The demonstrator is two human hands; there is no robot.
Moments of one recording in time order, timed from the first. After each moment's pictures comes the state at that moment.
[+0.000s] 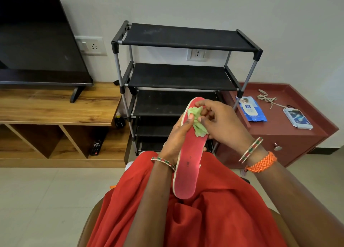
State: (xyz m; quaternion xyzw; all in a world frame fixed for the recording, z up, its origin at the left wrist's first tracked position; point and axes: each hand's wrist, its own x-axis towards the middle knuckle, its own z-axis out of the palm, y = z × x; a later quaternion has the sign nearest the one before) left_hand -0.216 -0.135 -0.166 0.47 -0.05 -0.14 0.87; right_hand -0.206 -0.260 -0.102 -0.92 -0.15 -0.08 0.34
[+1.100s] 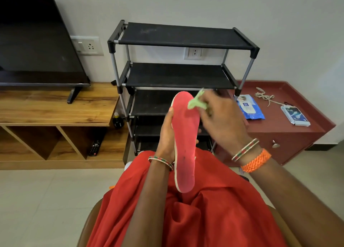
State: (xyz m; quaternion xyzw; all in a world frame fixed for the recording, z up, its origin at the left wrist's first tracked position) left_hand -0.212 -0.132 -0.164 0.43 0.08 -0.13 0.89; right_hand -0.215 -0.256 -0.095 -0.92 -0.18 -0.25 0.22
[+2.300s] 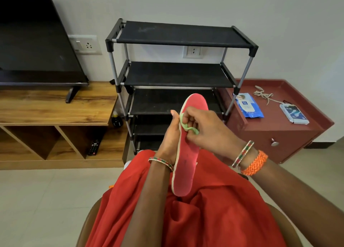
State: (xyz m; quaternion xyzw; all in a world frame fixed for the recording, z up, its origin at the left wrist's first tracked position) left_hand -0.211 -0.143 -0.167 0.42 0.02 -0.19 0.89; right_hand -0.215 -0.252 -0.116 -0.91 -0.27 -0.05 0.32
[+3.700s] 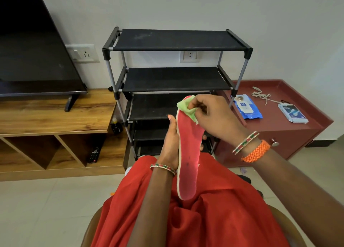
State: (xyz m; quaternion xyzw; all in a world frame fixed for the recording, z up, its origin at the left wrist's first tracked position) left_hand -0.214 -0.144 -0.169 0.41 0.00 -0.21 0.89; right_hand -0.194 -0.260 -0.091 -0.92 -0.18 -0.13 0.34
